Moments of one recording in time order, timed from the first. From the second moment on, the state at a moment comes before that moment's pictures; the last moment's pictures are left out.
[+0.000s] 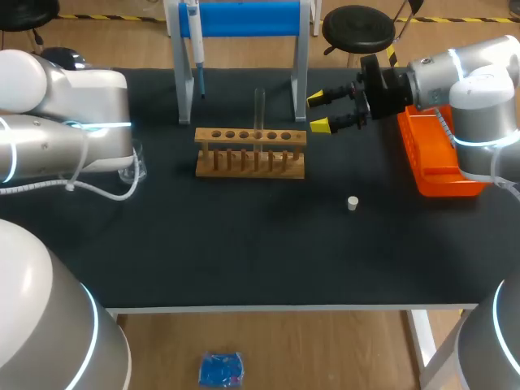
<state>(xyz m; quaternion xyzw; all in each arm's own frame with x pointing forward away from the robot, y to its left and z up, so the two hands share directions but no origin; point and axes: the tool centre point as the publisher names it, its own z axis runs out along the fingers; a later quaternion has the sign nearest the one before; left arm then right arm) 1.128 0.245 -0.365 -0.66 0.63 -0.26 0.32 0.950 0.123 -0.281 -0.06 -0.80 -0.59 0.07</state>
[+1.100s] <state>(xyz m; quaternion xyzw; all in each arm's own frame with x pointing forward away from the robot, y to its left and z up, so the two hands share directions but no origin) 1.131 0.245 -0.359 -0.66 0.63 -0.26 0.33 0.950 0.123 -0.281 -0.06 -0.80 -0.59 0.07</state>
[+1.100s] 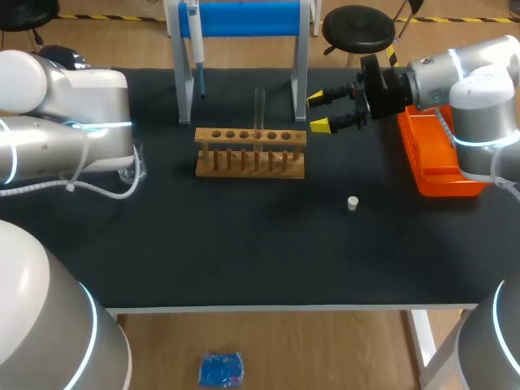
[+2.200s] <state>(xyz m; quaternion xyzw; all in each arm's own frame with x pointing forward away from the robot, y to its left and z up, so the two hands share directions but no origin) 1.128 0.247 -0.361 -0.67 0.62 -0.26 0.32 0.950 0.123 -0.281 -0.06 -0.80 -0.59 0.07</state>
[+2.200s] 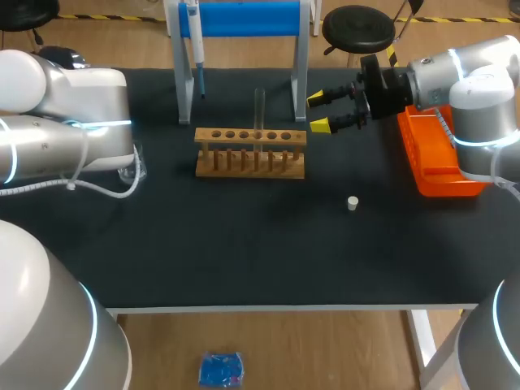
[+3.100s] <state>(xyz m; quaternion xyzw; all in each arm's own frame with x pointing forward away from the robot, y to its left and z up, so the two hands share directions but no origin) 1.126 0.245 -0.331 -0.65 0.61 -0.27 0.35 0.950 0.123 -0.281 -0.06 -0.80 -0.59 0.07</state>
